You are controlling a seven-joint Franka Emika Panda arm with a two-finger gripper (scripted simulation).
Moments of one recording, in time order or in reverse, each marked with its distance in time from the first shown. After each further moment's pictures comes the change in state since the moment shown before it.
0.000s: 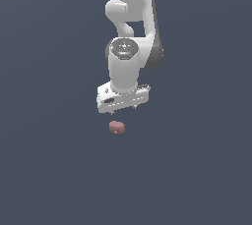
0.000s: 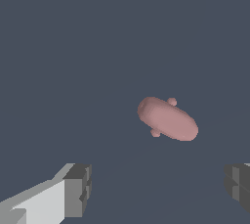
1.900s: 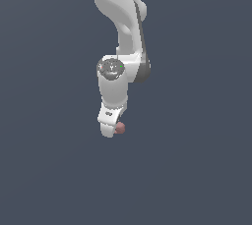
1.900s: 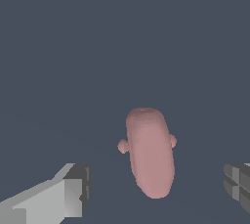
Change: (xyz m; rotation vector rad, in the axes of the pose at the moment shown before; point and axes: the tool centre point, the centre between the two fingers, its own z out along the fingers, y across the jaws) arm 0.015 0.034 0.048 -0.002 0.030 -0.956
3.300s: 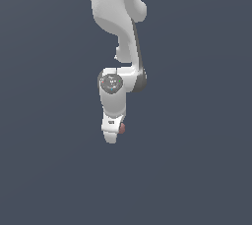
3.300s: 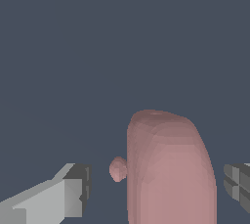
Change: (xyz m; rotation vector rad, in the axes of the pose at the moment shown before) arm -0.002 0.002 0.053 -0.002 0.006 -0.123
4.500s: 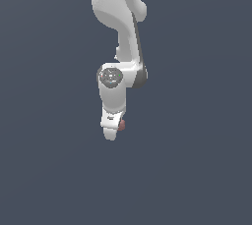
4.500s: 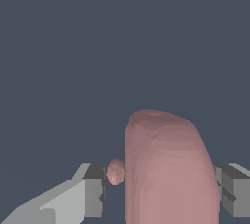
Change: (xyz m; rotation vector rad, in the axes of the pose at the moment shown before) arm -0.002 -0.006 -0.018 -0.001 -0.001 0.000
